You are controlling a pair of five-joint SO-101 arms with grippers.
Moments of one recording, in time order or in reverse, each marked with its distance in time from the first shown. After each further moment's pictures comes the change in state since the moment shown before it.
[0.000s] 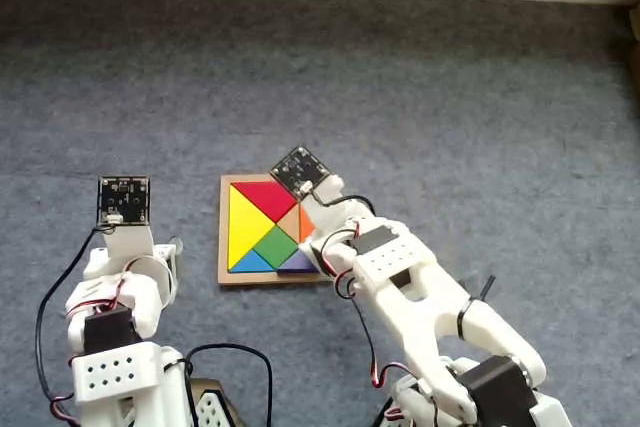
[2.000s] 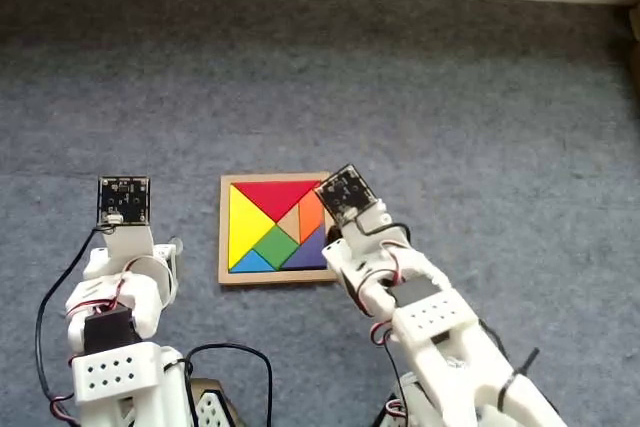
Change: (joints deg) left arm 0.0 0.0 0.0 0.0 0.0; right arm 4.9 -27.3 22.4 -11.7 -3.3
